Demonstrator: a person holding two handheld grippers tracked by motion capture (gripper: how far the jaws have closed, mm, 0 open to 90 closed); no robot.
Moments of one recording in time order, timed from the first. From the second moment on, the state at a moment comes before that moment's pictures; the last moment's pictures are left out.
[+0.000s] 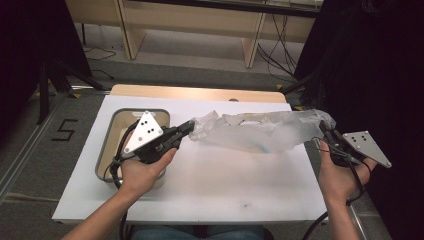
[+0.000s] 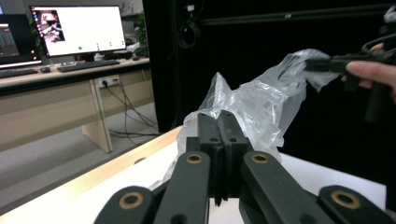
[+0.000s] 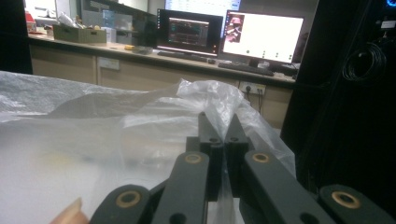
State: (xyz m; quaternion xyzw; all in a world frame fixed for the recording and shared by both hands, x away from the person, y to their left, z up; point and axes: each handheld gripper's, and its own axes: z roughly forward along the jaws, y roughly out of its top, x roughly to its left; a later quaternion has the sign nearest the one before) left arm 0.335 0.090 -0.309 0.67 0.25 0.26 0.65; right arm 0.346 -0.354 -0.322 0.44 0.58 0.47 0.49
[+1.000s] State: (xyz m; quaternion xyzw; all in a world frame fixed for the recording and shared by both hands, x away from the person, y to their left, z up) left arm 0.366 0.088 -0.282 0.65 0.27 0.30 0.65; right arm 0.360 -0.348 -0.318 0.45 0.58 0.48 0.49
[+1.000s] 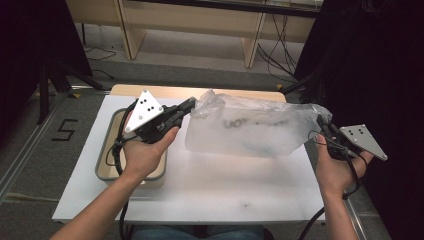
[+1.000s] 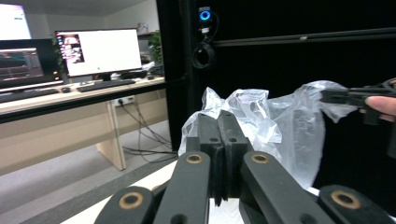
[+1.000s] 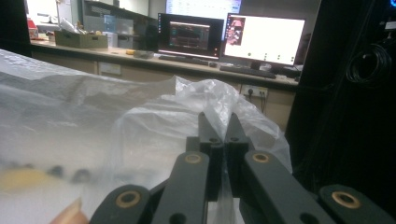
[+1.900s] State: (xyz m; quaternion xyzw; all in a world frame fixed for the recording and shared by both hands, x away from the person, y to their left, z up) left arm 0.435 0.068 -0.315 0.68 0.34 0.31 0.57; right arm 0.403 -0.324 -0.344 0.46 0.60 0.46 0.46
